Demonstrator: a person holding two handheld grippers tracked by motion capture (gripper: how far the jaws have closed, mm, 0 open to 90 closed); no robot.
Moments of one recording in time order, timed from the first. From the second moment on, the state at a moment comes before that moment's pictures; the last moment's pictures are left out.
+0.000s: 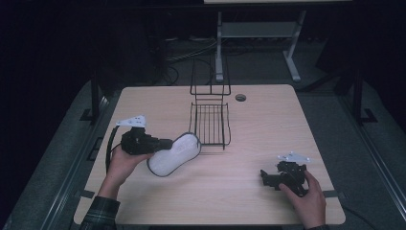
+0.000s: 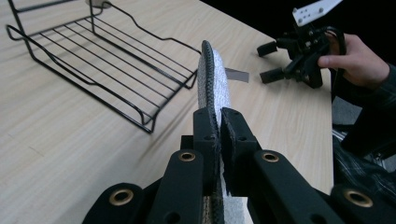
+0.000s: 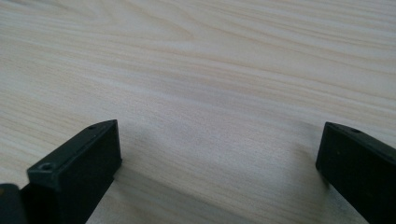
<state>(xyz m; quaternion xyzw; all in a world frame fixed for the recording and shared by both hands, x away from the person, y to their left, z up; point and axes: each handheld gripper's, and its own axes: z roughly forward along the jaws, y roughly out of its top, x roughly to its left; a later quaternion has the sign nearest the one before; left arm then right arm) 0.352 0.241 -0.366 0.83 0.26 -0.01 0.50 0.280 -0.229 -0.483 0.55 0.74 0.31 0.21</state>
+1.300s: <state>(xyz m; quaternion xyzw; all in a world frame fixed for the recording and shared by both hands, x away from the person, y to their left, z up) 0.437 0.197 -0.358 0.80 0.29 0.02 0.52 0.280 -0.229 -0.483 0.55 0.74 0.31 0.21</state>
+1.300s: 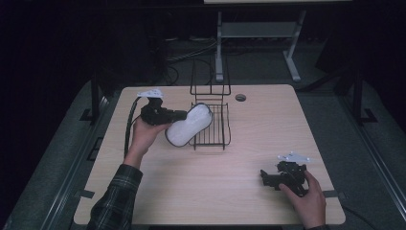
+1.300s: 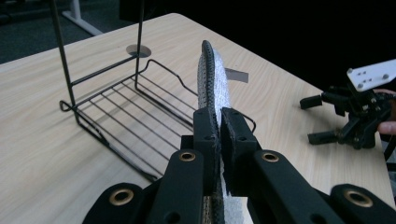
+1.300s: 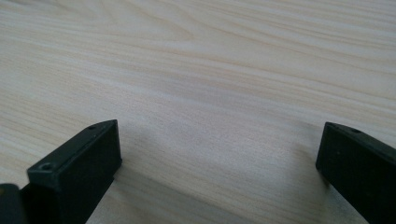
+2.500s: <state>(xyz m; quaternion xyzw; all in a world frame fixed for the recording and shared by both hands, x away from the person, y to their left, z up) 0.499 0.153 -0.400 0.80 0.33 0.03 0.50 0.280 -0.229 -0.483 0.55 0.74 0.31 0.21</state>
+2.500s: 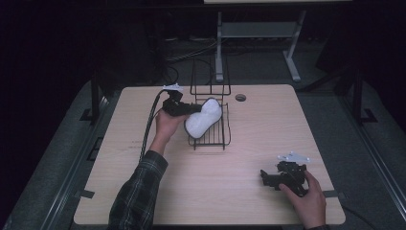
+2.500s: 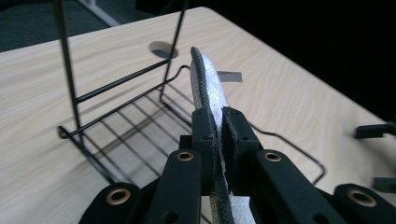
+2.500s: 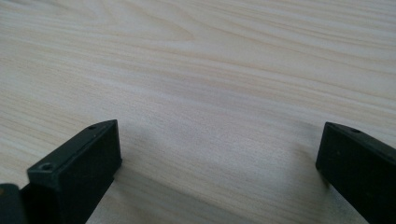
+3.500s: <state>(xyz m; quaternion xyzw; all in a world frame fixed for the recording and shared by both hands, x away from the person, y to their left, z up) 0.489 0.160 -0.413 0.83 0.33 0.06 0.45 0.280 -0.229 -0.483 0.55 0.74 0.31 0.21</state>
